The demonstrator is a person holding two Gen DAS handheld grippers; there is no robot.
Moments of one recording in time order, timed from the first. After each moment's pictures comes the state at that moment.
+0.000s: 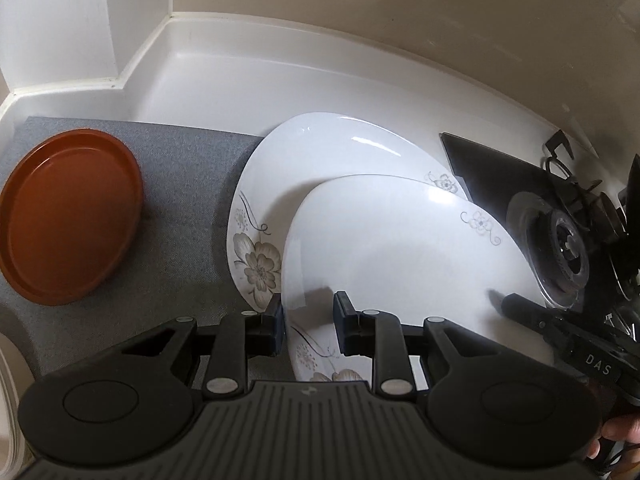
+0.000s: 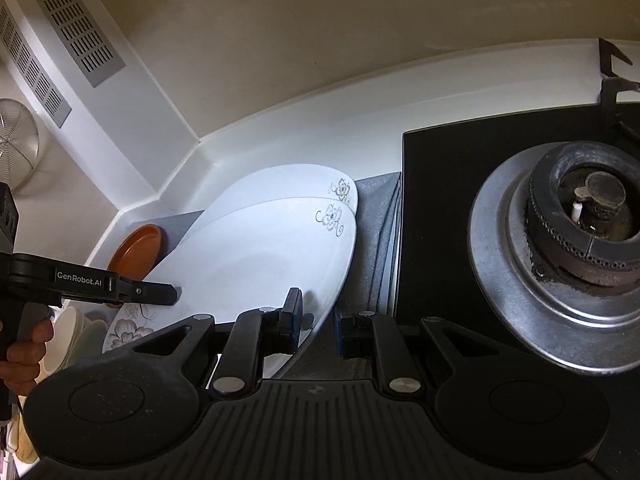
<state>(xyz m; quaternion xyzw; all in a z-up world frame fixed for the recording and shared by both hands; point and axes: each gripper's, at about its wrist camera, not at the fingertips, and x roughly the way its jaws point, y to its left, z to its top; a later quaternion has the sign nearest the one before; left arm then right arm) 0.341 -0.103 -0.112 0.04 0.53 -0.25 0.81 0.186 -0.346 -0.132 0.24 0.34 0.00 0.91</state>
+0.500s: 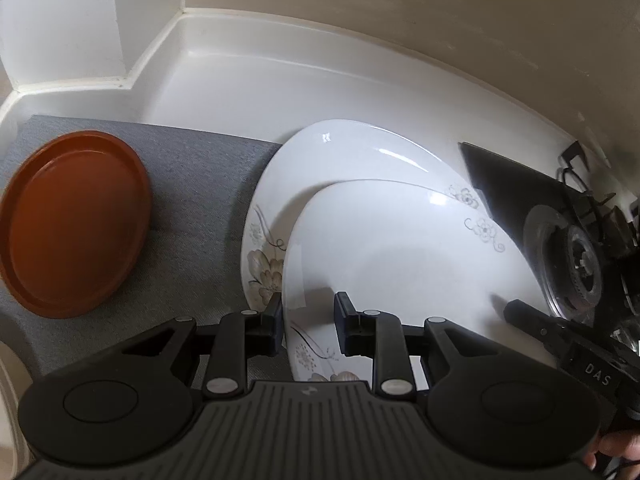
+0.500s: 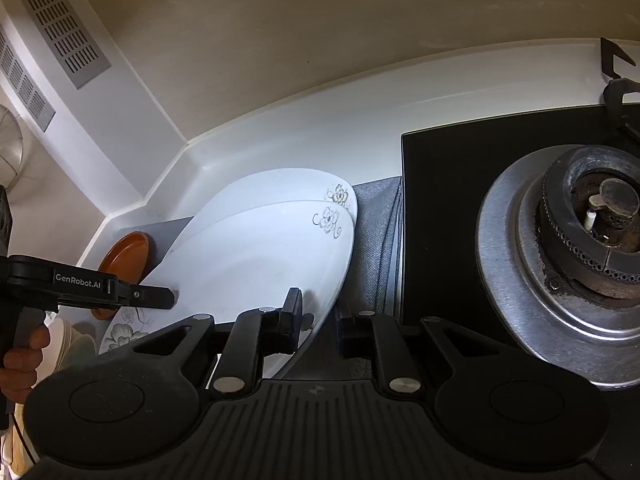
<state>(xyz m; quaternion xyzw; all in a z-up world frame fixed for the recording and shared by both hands) 0.354 -0.108 -0.115 0.04 0.53 -0.23 0.82 0.198 -0.341 -0.135 0.25 0.34 -0.01 0.91</state>
